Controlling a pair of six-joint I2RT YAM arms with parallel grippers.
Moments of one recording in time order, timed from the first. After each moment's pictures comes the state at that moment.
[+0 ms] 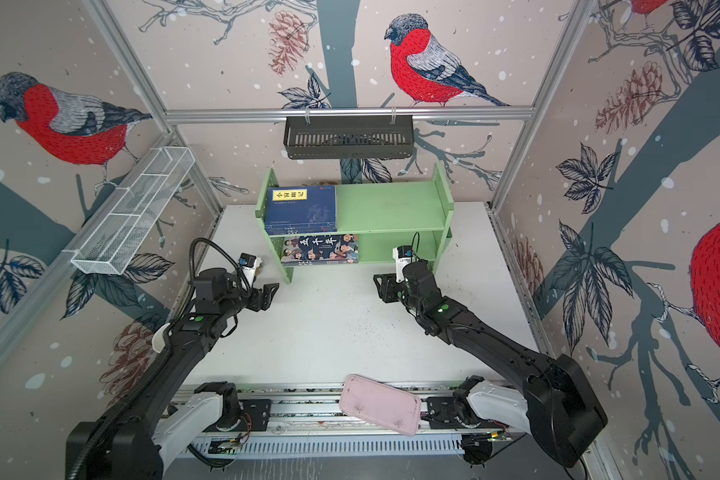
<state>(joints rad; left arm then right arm) -0.03 0.96 0.53 -0.15 0.33 0.16 0.63 1.17 0.64 0.05 -0.06 0.48</state>
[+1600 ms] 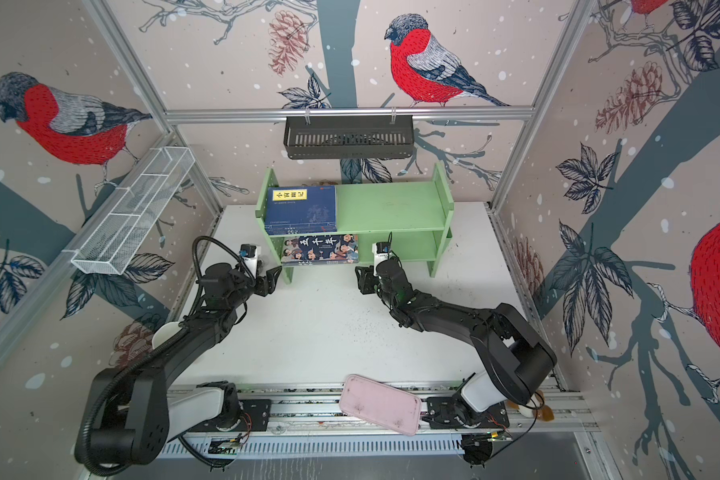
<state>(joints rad) -0.03 1.17 0.48 0.32 0.34 0.08 0.72 1.49 0.71 0.38 0.08 0.49</state>
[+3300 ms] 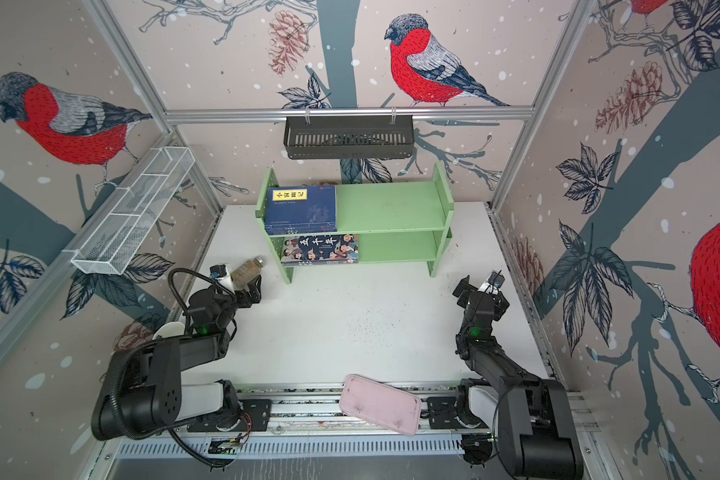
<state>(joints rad) 0.20 1.32 0.20 0.87 0.30 -0.08 -0.05 1.12 0.14 0.71 0.36 0.23</state>
